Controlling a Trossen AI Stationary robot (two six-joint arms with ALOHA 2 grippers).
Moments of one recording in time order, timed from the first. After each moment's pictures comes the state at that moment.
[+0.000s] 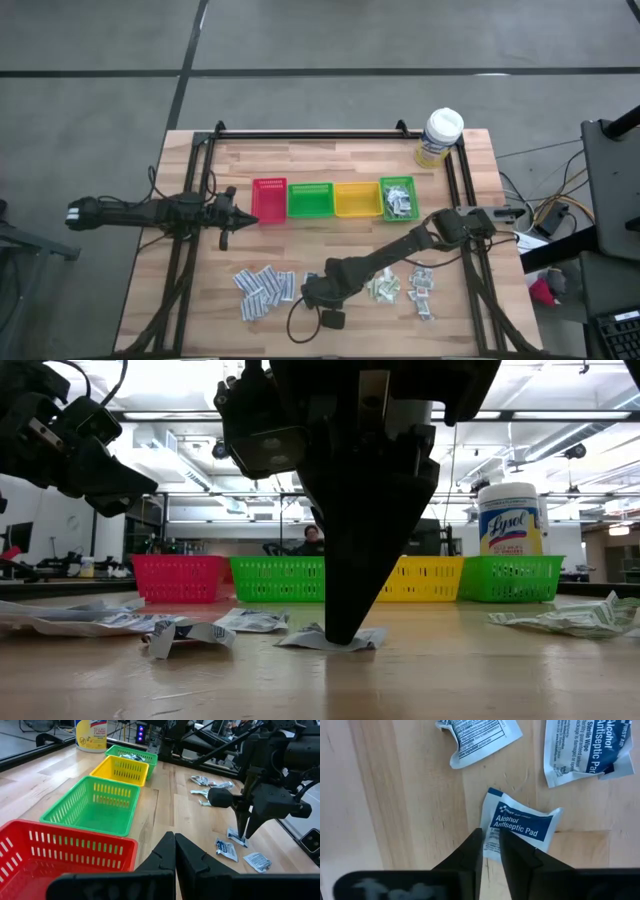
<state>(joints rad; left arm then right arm) 0.00 0.24 0.04 -0.07 0.00 -0.24 0.40 2.31 1.82 -0.81 -0.08 0.55</state>
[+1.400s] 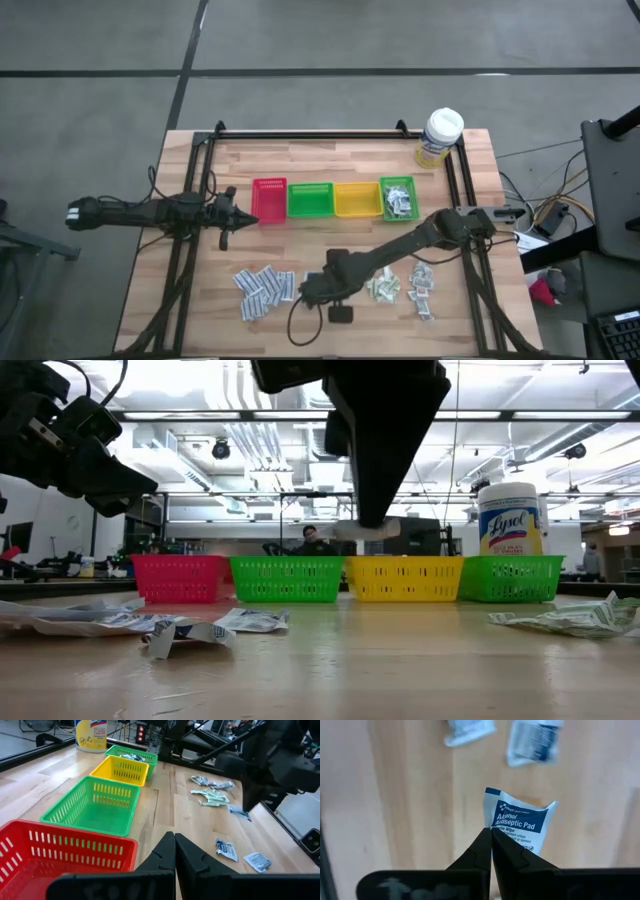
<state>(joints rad) 0.00 0.24 0.04 -0.07 0.00 -0.24 0.40 2.31 2.07 -1.20 0.01 0.41</state>
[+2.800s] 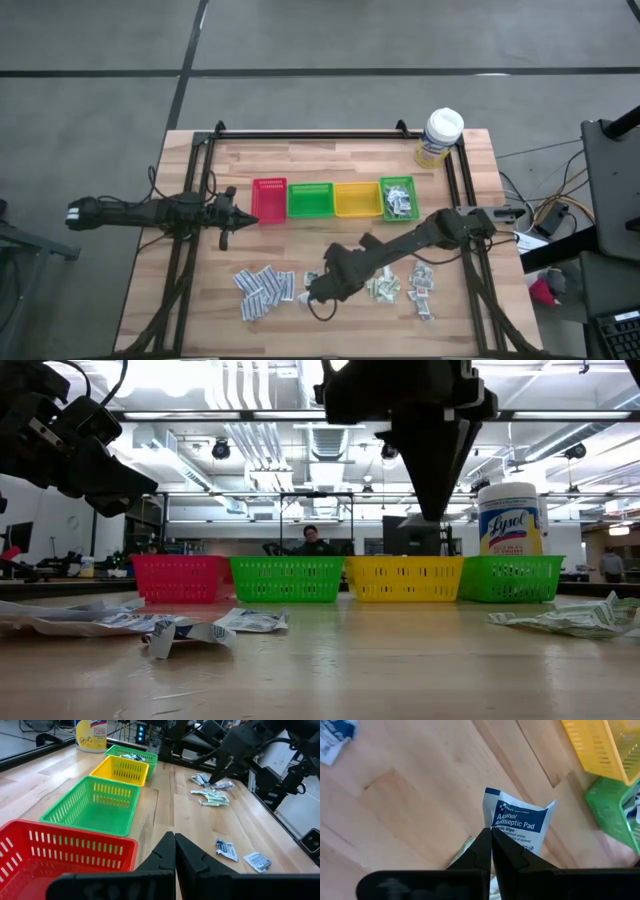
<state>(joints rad) 0.00 0.24 0.04 -0.07 0.00 -0.24 0.40 2.31 2.09 -1.57 0.26 1.13</state>
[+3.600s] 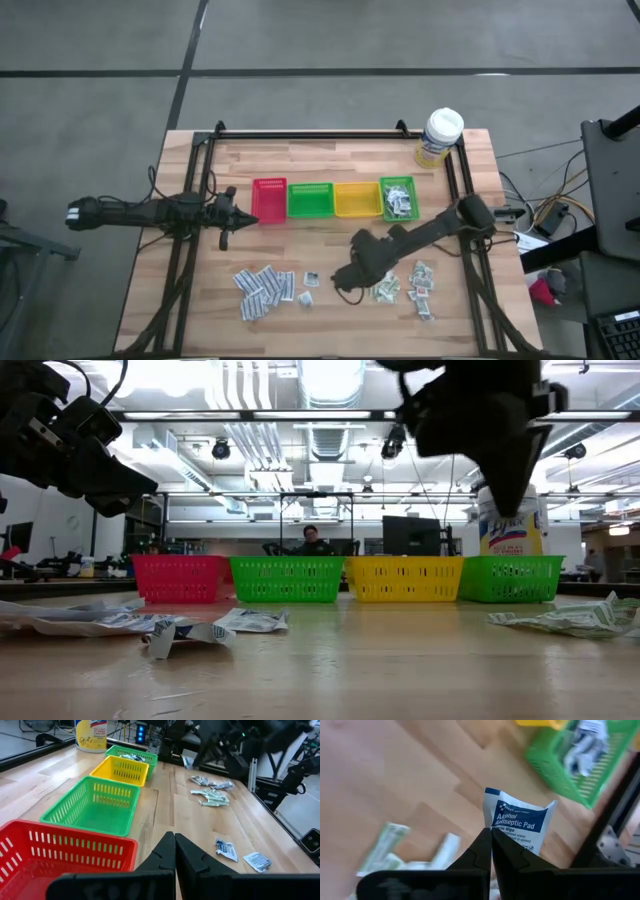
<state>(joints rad) 0.00 0.24 0.04 -0.07 0.00 -0.24 0.40 2.08 1.71 -1.57 0.26 1.31</state>
